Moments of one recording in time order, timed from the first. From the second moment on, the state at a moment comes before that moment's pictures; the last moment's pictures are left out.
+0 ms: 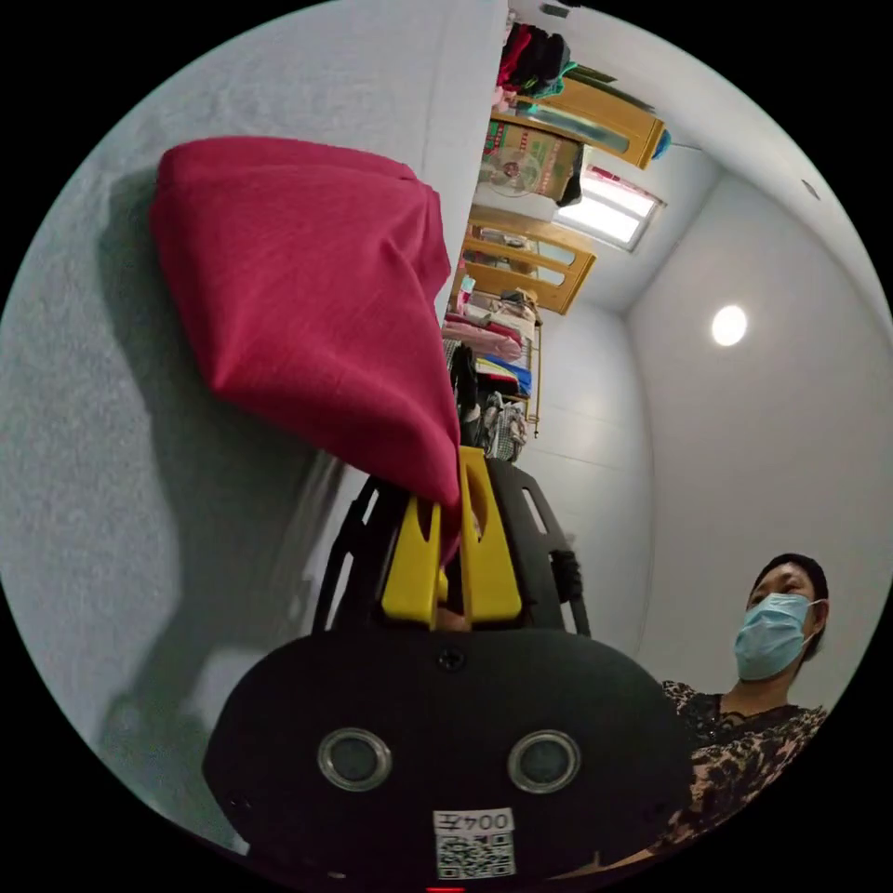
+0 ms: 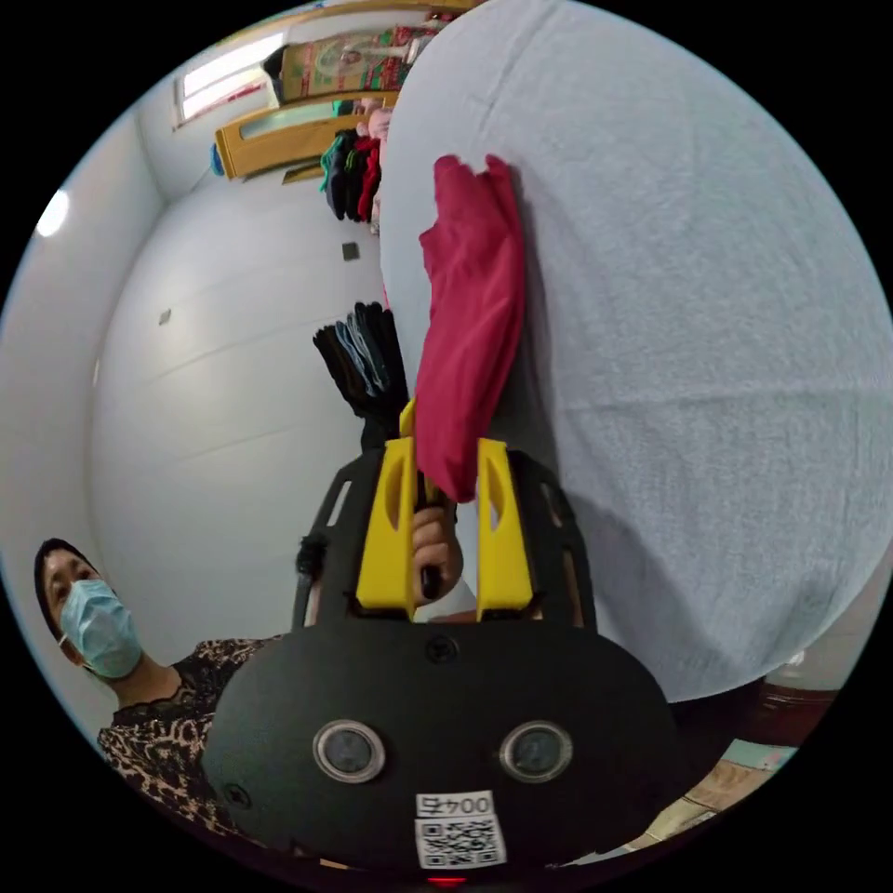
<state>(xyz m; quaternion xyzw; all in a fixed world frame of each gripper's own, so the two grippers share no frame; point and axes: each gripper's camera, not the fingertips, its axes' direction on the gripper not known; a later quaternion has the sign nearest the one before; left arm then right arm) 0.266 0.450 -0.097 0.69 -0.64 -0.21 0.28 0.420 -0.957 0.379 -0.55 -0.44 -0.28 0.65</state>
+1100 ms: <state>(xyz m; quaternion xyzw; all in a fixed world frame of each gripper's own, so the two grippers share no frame) -0.208 0.632 -0.256 0.32 -0.31 -0.62 0.65 1.248 -0.812 0.279 -0.05 -0.53 0.17 0.83</state>
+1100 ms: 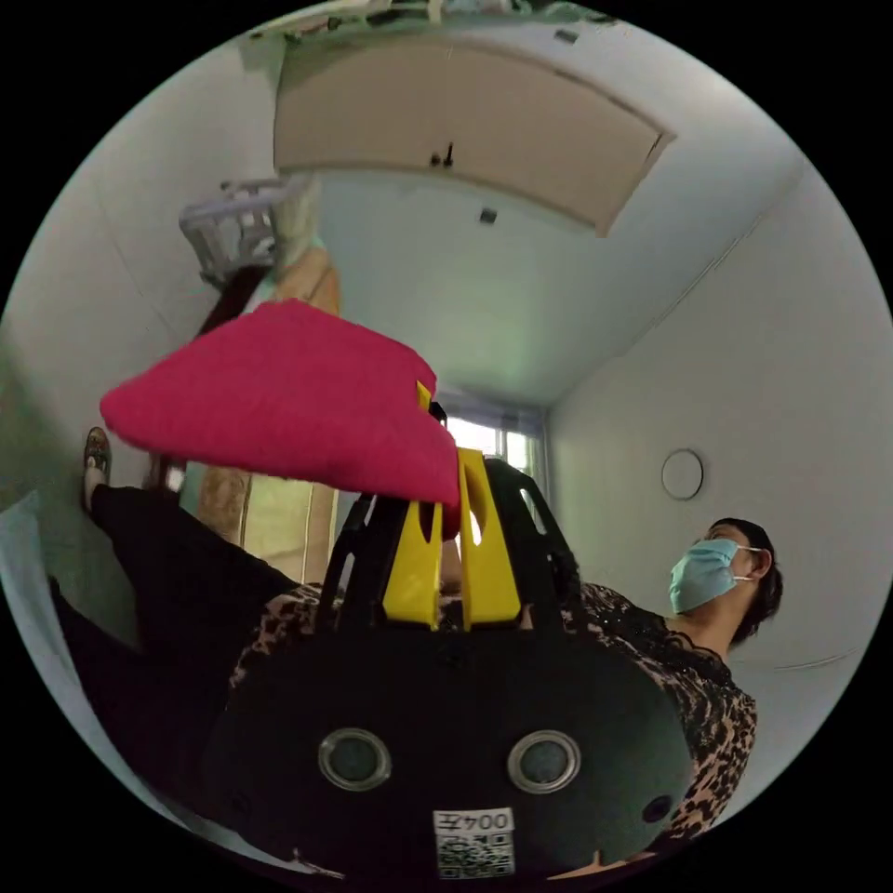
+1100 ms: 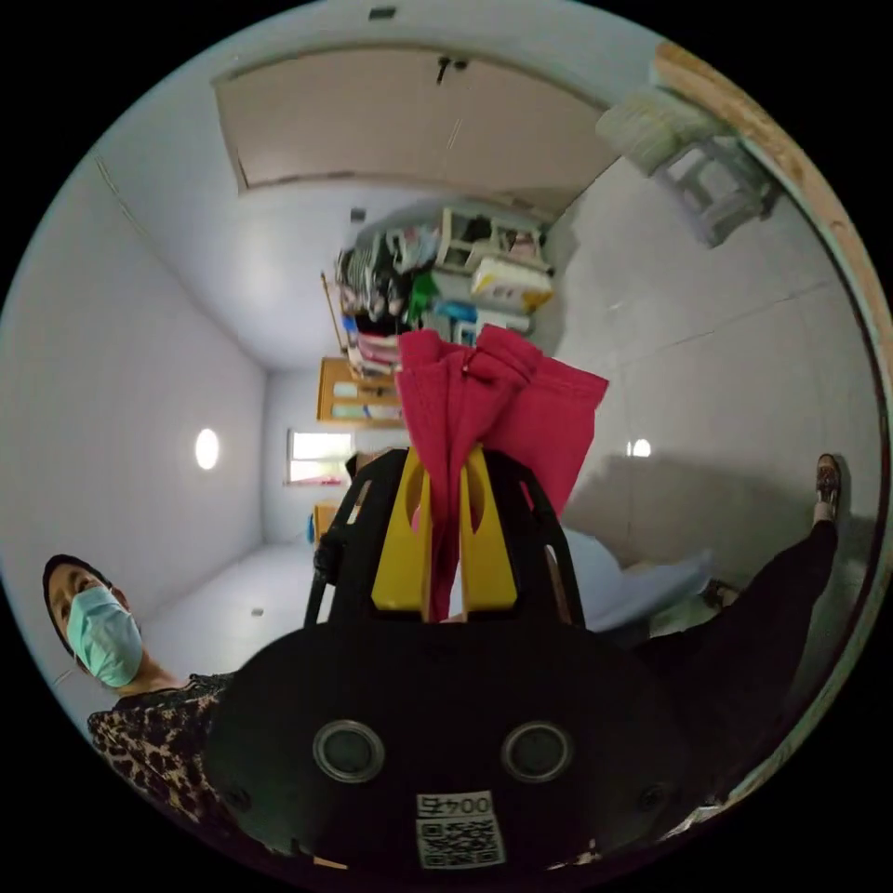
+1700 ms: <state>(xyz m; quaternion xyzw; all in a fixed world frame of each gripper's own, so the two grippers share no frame) -0.773 0.890 -0.133 0.05 -0.06 -0.75 0.66 1.738 -0.603 0.235 0.16 -0.39 0.42 0.80</state>
